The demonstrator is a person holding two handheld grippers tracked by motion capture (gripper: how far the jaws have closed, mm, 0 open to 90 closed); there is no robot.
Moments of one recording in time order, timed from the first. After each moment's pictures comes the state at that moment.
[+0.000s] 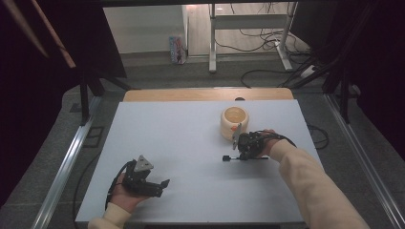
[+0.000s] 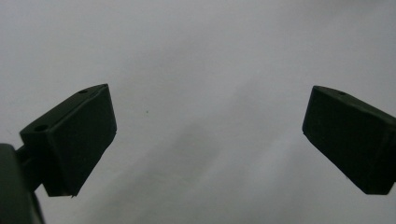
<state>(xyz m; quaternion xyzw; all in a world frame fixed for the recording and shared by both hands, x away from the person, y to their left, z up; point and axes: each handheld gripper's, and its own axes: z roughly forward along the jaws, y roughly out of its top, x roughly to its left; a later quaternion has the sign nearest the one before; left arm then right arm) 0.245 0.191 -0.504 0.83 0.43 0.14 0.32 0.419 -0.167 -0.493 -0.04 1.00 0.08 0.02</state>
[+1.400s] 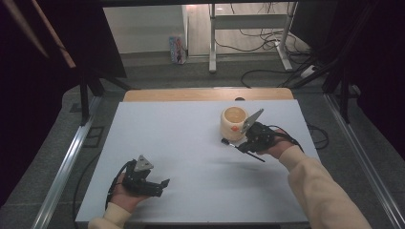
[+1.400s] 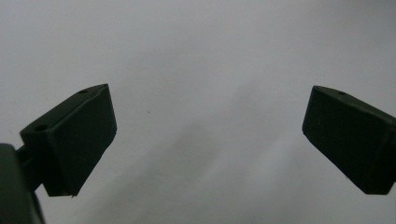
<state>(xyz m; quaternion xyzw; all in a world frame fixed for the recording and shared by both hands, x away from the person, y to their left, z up) 0.246 0.191 -0.504 0.83 0.44 0.14 0.32 0.401 -0.189 -0.439 0.14 0.96 0.24 0.03</state>
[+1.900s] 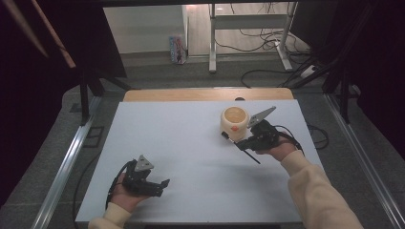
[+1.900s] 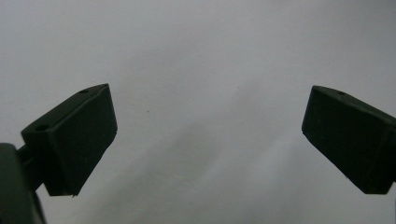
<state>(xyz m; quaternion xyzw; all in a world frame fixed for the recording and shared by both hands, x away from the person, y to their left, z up) 0.246 0.191 -0.505 0.83 0.43 0.14 0.32 0.392 -0.200 -0.428 0.20 0.92 0.33 0.01</state>
